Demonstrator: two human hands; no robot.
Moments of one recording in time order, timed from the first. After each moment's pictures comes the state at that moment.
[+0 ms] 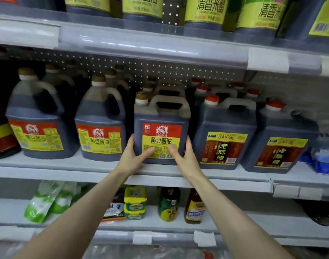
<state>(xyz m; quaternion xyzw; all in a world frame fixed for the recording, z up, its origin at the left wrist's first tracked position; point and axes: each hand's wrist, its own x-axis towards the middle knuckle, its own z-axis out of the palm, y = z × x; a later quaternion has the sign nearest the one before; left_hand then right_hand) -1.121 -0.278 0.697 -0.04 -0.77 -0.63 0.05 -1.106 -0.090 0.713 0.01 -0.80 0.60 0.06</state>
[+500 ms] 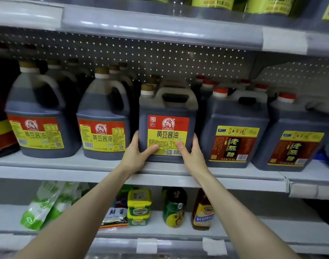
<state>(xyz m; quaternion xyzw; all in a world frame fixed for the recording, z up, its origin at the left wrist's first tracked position) -1.136 -0.279 0.683 -0.08 -0.79 -0.60 0.09 -1.127 -0.092 0.688 0.03 -0.79 0.60 0.12</state>
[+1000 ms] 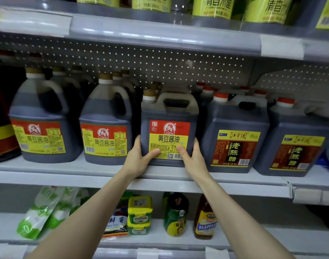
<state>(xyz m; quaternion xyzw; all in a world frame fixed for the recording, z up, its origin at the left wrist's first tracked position) -1.142 -0.275 0.683 -0.08 -0.81 -0.57 0.13 -1.134 -0.093 0.685 0.03 -0.80 0.59 0.13</state>
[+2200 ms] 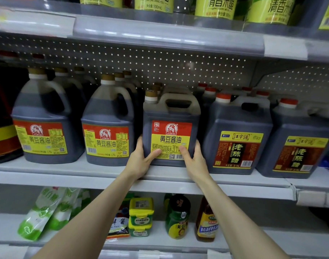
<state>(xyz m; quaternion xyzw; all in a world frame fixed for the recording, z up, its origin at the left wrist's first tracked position) -1.145 -0.275 0.680 -0.08 -0.80 -0.58 0.12 -1.137 -0.094 0.681 0.02 -0.81 0.57 0.15</state>
